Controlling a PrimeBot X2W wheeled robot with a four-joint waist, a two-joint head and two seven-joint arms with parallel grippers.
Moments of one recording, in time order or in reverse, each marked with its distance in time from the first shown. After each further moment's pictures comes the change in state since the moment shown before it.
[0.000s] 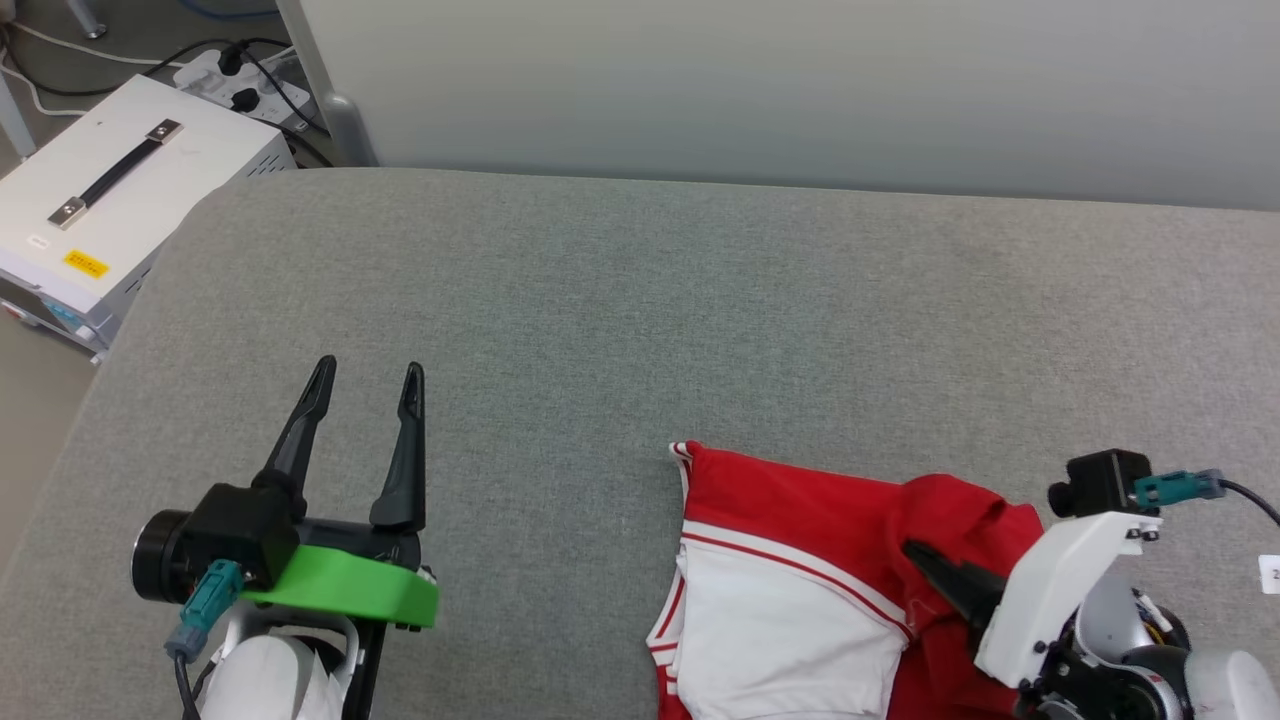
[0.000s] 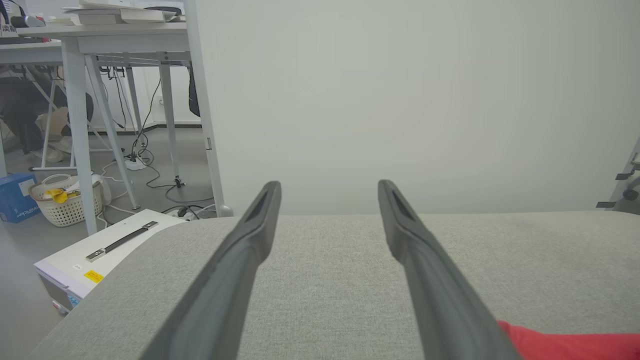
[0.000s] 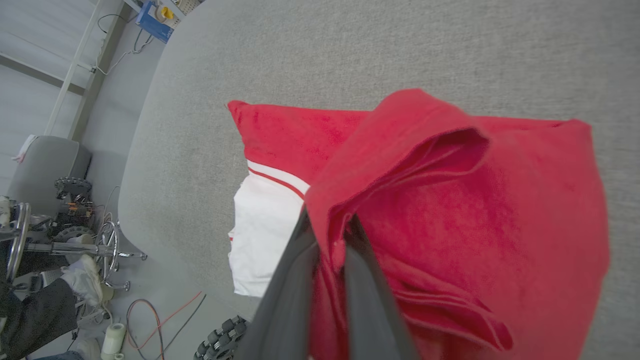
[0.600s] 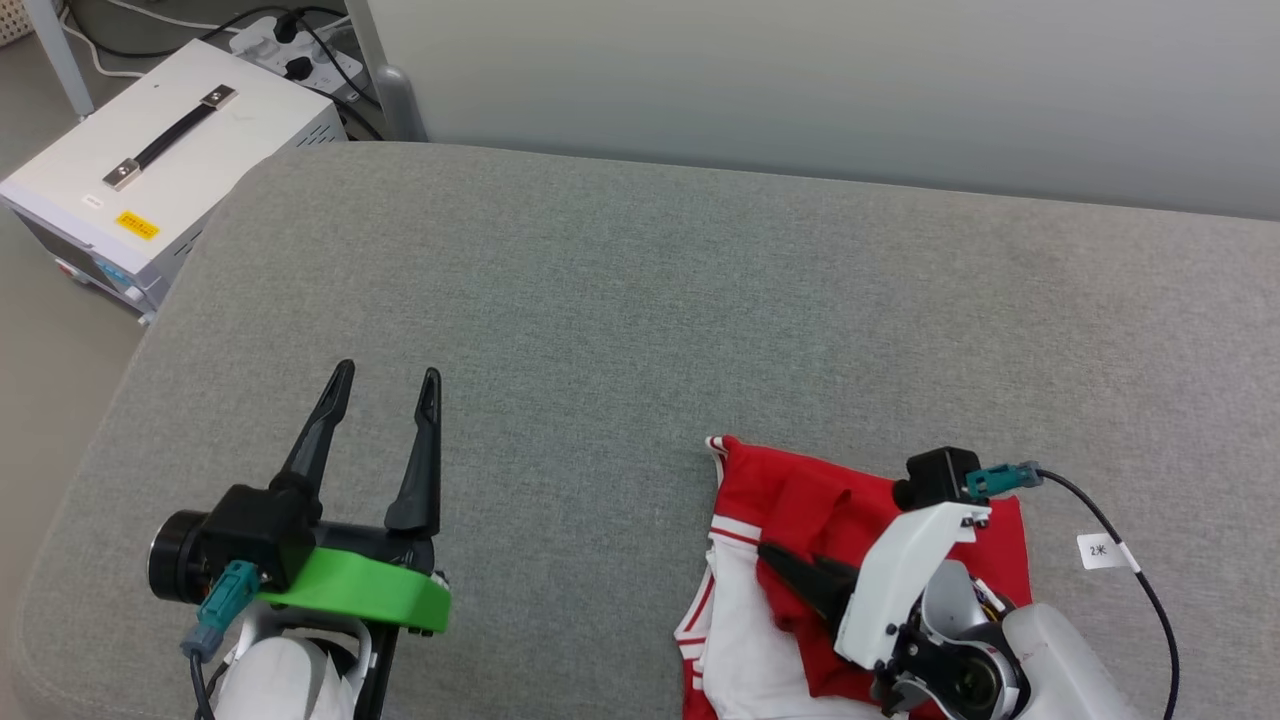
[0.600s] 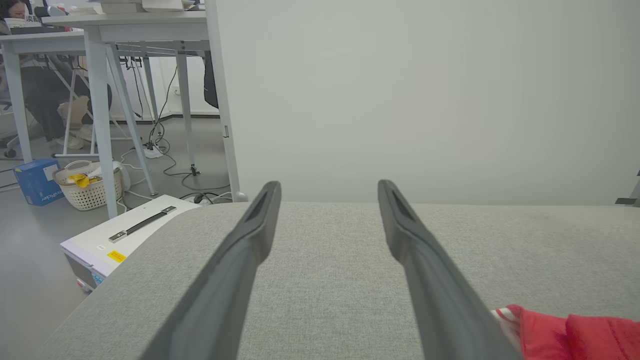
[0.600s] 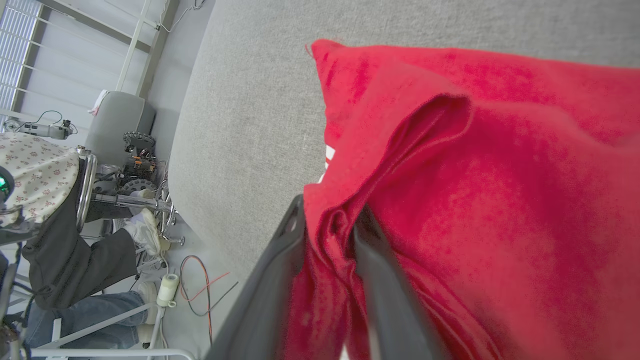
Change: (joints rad) left arm 0.000 -0.002 -0.023 0.008 -0.002 0.000 0.000; right arm -0.200 0.003 0.315 0.424 0.161 0.000 -0.290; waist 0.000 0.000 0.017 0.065
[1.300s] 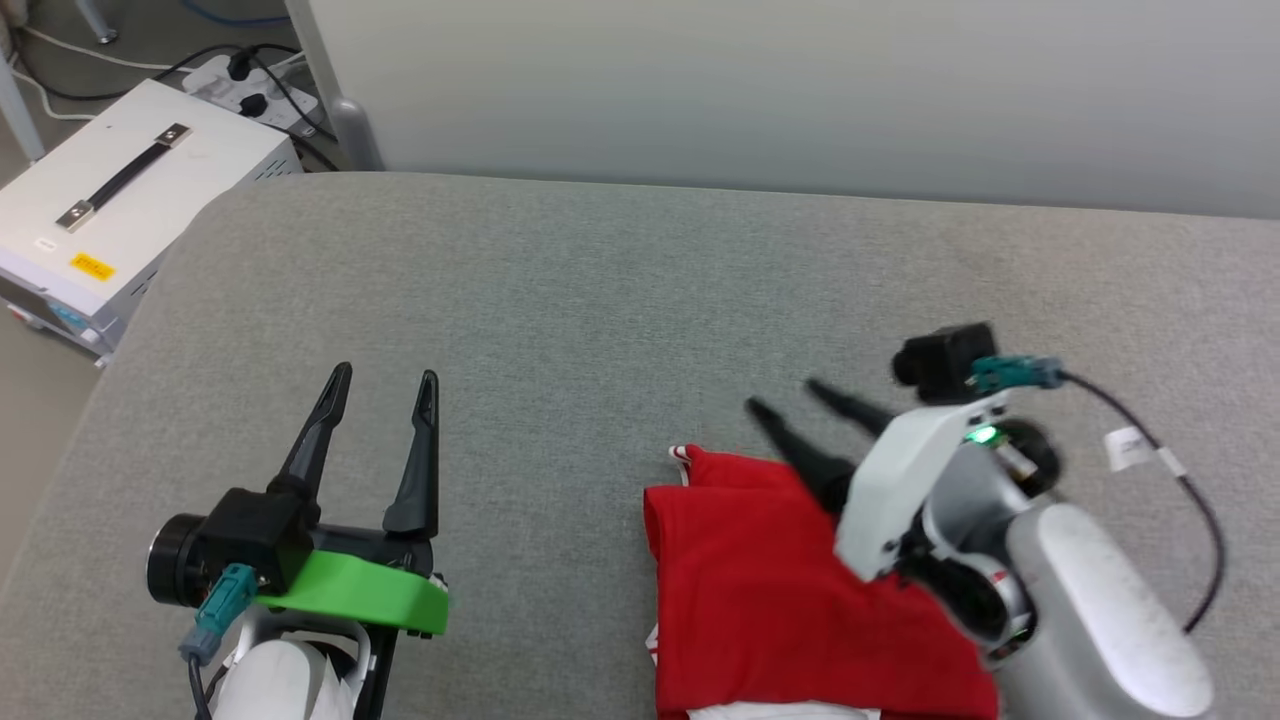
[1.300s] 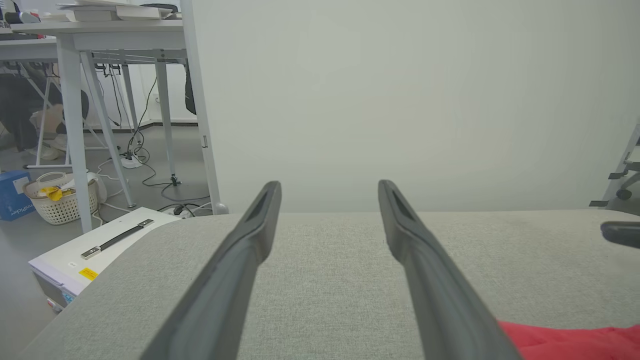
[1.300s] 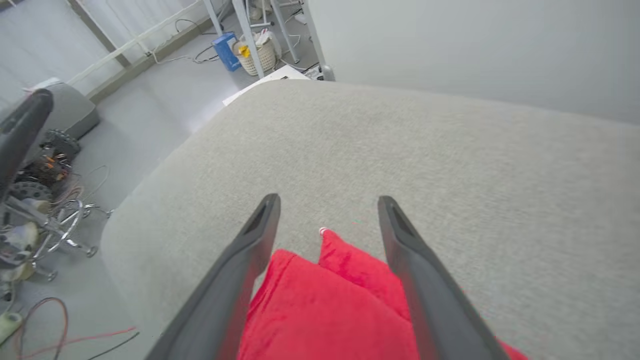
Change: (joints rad) left arm 0.006 -0.003 0.007 -0.003 0.000 0.000 0.000; right arm -0.121 -0.047 0.074 -0.189 -0.241 0.000 -0.115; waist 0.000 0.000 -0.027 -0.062
